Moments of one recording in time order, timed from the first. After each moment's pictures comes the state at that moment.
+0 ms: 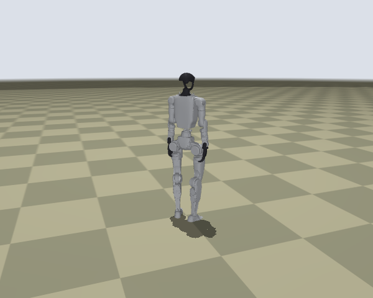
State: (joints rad) left arm 0.01 0.07 0.14 1.56 0.07 0.13 -0.14; right arm 0.01 -0.11 -0.02 1.47 -0.33 0.09 0.21; waist -0.05 0.00 -0.07; left_leg 0.07 -0.04 0.45 0.00 -0.15 0.10; right_leg 0.02 -0.06 -0.14 0.08 0.05 -0.02
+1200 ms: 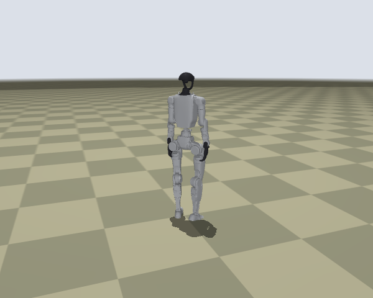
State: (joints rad) left arm 0.01 0.07 0.17 1.54 0.04 0.13 -0.14; right arm 0.00 -0.12 -0.03 1.44 -0.30 0.07 0.23; waist -0.06 -0.03 -0.03; left_leg 0.07 -0.06 0.44 0.00 -0.19 0.08; right_leg -0.02 -0.07 -0.15 0.07 0.14 0.07
